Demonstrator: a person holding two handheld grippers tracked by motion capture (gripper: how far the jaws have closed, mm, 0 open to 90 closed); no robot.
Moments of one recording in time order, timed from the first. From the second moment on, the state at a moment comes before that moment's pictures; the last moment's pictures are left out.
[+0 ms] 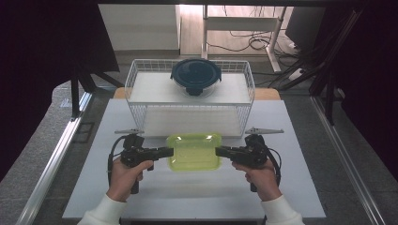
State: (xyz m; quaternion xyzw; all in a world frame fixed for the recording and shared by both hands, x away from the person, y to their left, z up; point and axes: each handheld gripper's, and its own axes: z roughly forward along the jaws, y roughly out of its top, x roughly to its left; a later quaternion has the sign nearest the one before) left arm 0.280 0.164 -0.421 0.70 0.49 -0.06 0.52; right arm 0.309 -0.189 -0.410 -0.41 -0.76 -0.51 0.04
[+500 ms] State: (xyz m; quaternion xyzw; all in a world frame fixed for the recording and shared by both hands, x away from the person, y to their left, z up) left arm 0.291 0.168 -0.371 0.70 0.47 -0.04 0.53; right arm 0.321 -0.186 -0.364 -0.39 -0.75 -0.54 0.02
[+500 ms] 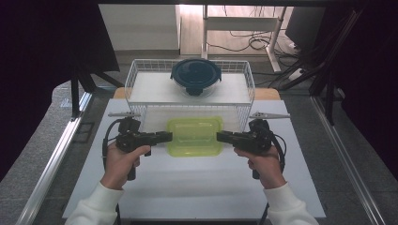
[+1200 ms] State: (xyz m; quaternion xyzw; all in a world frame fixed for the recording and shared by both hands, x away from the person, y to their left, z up) left arm 0.329 0.168 -0.314 0.71 0.46 0.00 0.54; right arm 0.359 -0.184 -0.310 -0.37 -0.75 -0.55 0.01
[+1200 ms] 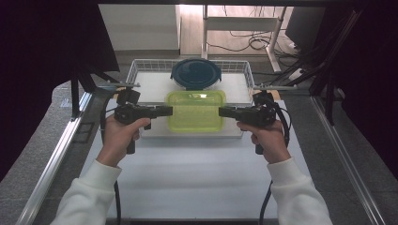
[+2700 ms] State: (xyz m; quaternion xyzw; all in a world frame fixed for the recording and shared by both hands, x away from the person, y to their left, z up) left arm 0.433 0.178 -0.251 0.70 0.48 -0.02 0.53; right arm 0.456 -0.170 -0.240 -0.41 -0.74 -0.53 0.02
